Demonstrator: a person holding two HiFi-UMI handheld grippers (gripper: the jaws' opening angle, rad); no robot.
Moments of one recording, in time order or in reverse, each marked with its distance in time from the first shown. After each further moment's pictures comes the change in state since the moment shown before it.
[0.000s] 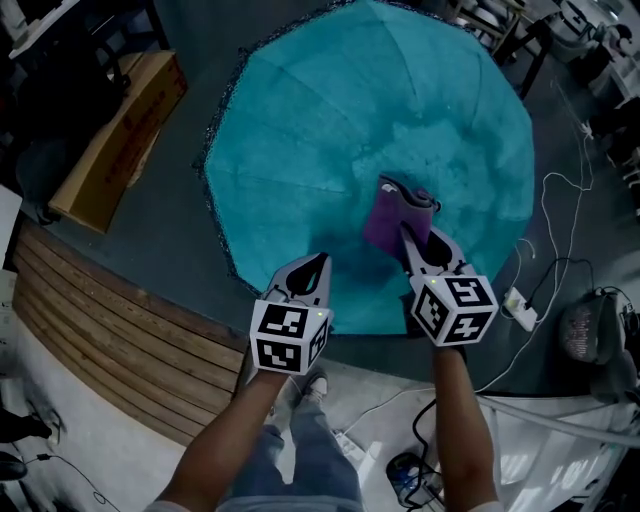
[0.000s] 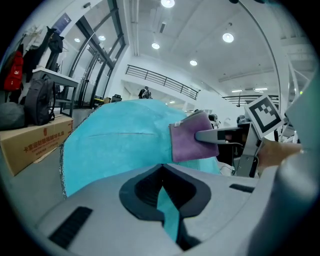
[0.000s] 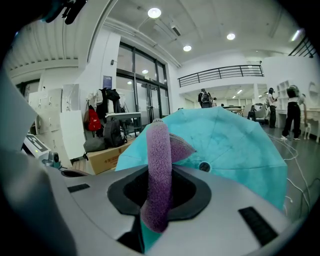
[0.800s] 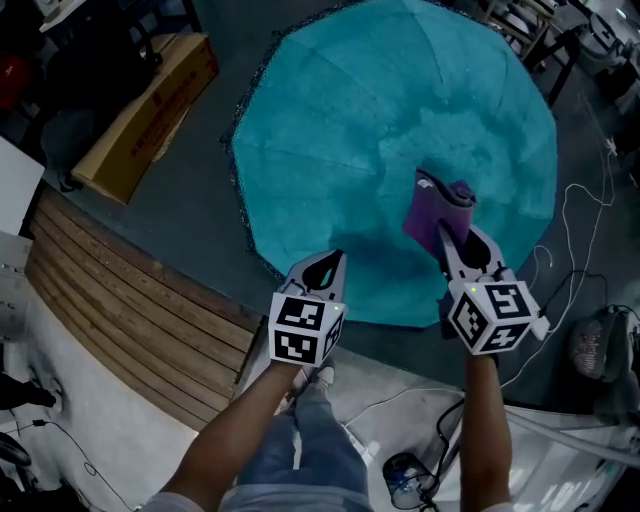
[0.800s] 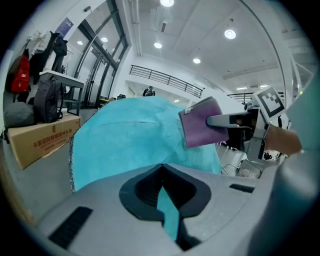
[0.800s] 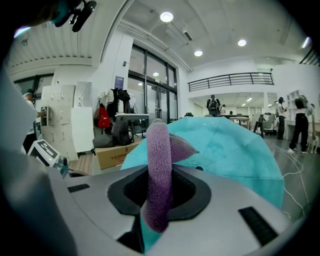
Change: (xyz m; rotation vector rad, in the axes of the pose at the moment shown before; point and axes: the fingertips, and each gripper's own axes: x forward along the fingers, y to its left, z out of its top) left arm -0.018 -0.009 -0.036 -0.009 0.009 0.064; right arm -0.044 -0.001 0.007 -0.106 -0.041 0.067
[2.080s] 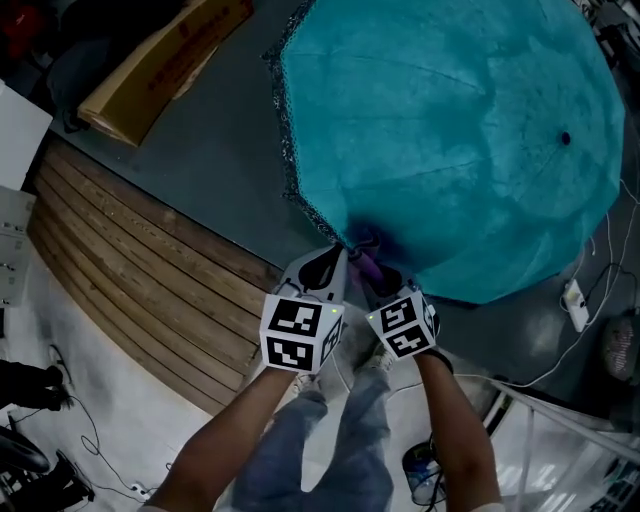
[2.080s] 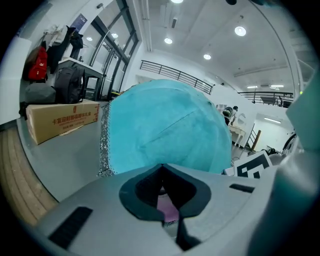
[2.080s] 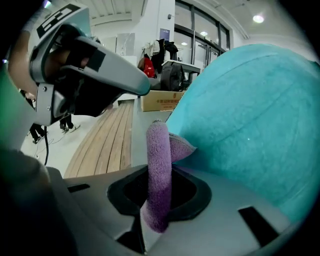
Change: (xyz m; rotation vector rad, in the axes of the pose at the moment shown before) left arm -0.057 0.100 -0.159 -0.067 0.045 0.081; right arm 0.082 0.240 -0.334 -0.346 0.425 0.371
